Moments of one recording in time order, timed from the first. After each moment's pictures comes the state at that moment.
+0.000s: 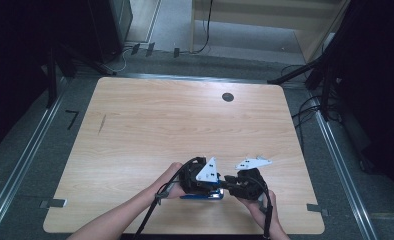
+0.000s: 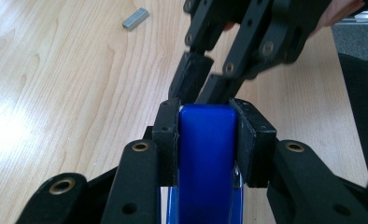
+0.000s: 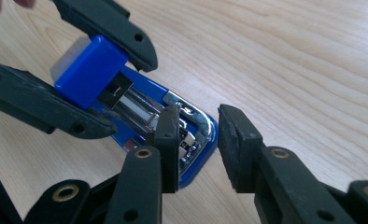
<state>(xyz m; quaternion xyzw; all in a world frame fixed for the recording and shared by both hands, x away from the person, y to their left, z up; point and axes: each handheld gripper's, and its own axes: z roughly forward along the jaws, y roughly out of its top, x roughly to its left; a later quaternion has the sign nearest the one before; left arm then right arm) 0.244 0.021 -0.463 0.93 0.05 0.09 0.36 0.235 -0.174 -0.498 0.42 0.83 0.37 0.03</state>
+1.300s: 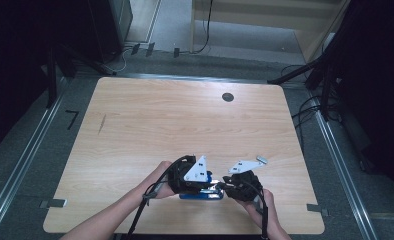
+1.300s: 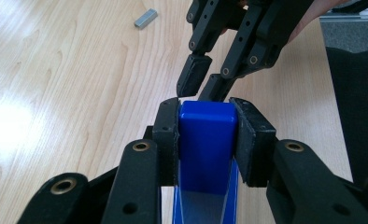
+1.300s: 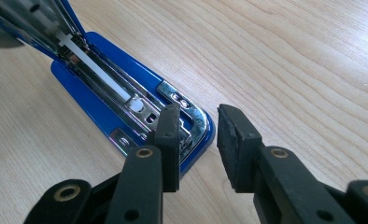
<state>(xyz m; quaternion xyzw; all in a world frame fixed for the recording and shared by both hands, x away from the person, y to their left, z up) 0.236 0.047 -0.441 0.93 0.05 0.10 0.36 0.233 -0.164 -0.501 0.38 0.86 0.34 0.08</state>
